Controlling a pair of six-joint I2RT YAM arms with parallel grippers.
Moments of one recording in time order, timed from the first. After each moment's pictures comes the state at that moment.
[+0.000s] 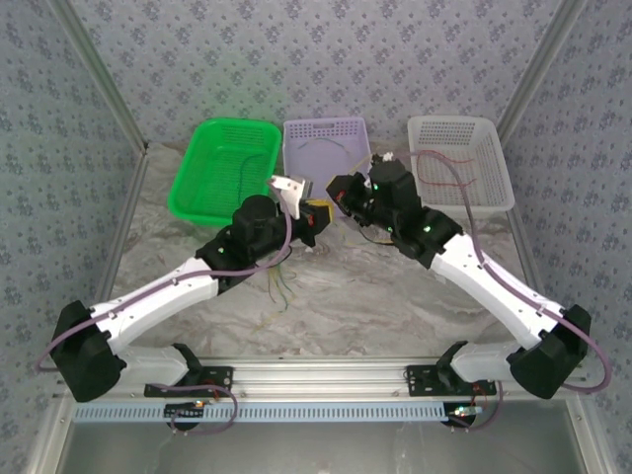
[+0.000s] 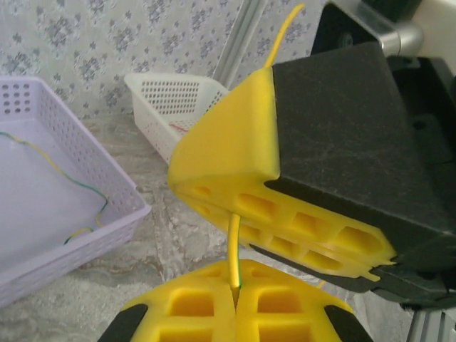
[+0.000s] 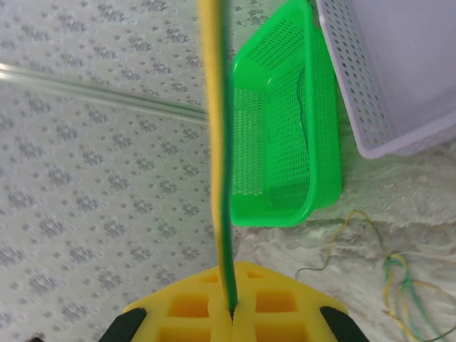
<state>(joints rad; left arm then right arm) -0.86 1.26 0.99 0.11 0.07 -0.42 0.70 1.28 1.28 -0.33 -0.03 1.17</state>
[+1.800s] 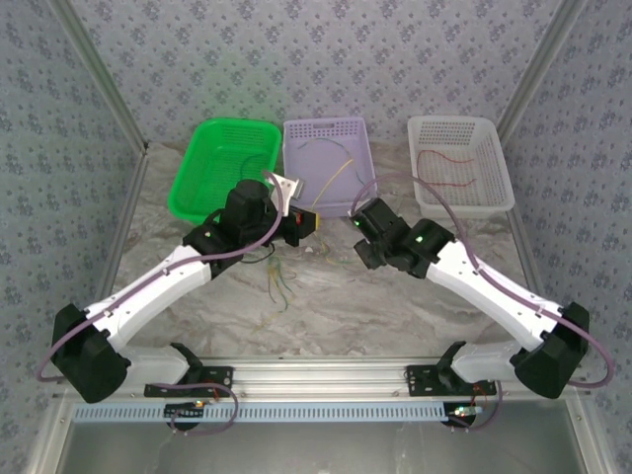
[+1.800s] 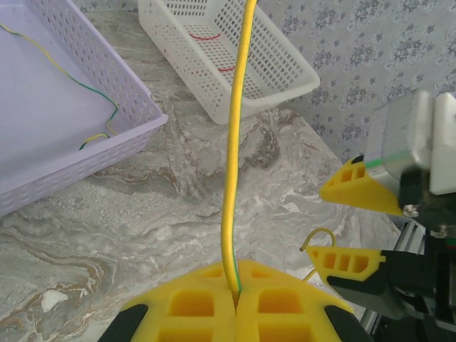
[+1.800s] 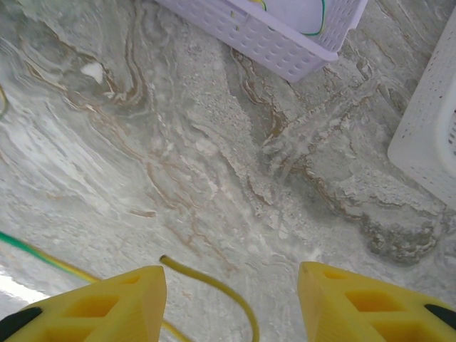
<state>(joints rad) -0.72 1.26 1.07 -0.23 0.30 -0.41 0.80 1.28 1.21 -0.98 0.38 0.07</state>
